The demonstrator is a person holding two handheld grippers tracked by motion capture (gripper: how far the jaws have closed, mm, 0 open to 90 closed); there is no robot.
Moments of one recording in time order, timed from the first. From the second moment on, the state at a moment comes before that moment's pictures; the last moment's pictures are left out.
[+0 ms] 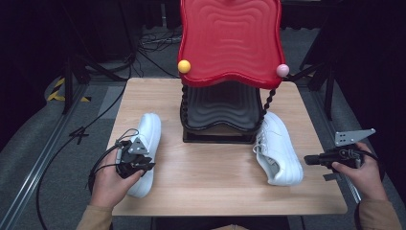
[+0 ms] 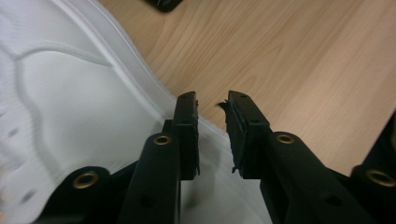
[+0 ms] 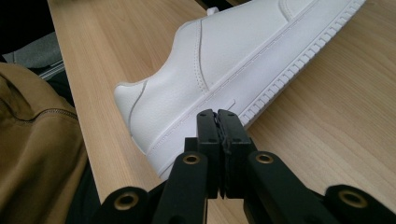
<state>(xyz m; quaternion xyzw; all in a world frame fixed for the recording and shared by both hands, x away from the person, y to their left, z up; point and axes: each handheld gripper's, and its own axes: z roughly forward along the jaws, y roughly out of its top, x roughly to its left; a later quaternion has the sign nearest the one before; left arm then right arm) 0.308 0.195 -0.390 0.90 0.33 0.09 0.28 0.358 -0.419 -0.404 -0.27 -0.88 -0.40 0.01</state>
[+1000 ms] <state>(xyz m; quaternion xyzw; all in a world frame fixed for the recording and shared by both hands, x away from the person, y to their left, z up) 0.289 0.172 -0.381 0.94 0.28 0.01 0.18 0.359 -0.416 -0.406 -0.27 -0.87 -0.41 0.02</state>
